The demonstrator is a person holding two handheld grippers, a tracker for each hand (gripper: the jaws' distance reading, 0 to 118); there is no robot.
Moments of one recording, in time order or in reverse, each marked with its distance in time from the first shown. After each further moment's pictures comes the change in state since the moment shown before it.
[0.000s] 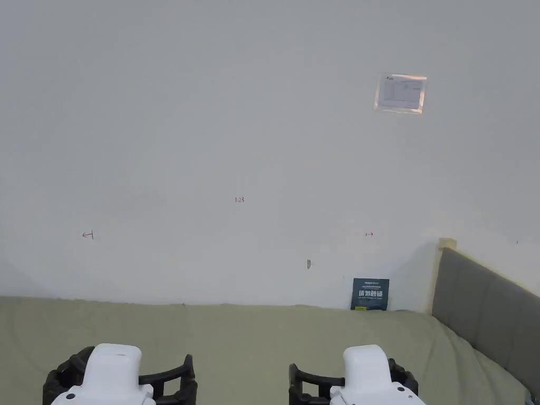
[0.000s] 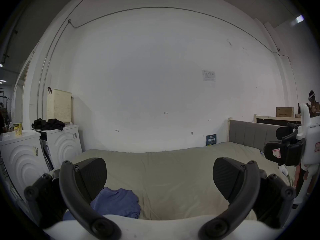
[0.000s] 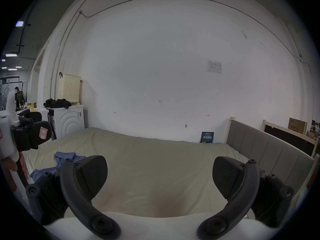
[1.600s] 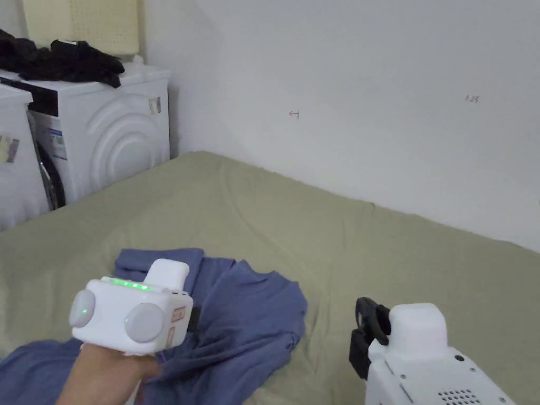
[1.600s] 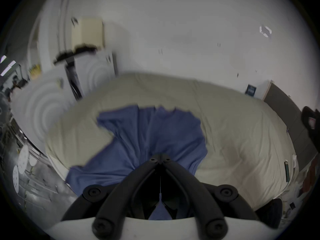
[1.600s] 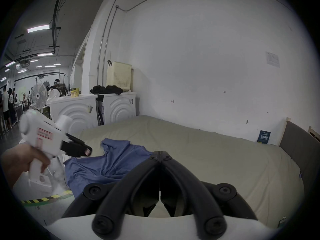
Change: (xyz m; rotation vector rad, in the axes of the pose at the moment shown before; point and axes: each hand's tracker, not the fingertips) left arm -0.240 -0.137 -0.039 -0.800 0.217 0.226; right arm -0.194 -0.046 -0.061 -0.082 0.460 0.079
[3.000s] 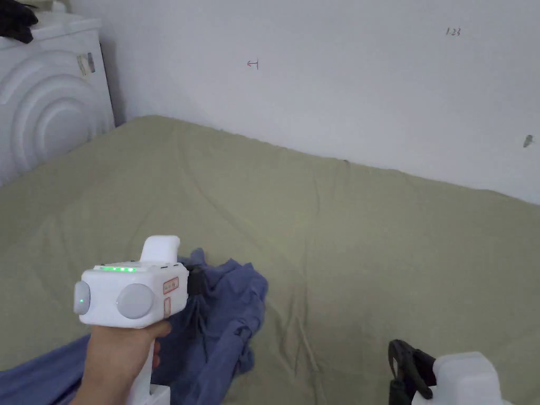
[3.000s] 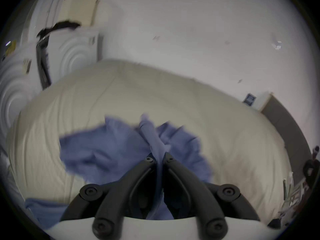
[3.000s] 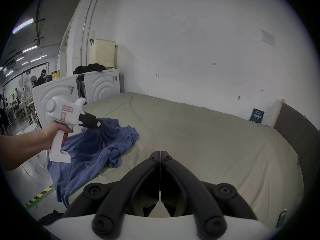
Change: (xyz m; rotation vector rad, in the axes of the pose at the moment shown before) left arm 0.027 0.070 -0.137 0.191 -0.207 0.045; right arm 0.071 -0.060 -0.030 -0.173 -0.109 -0.045
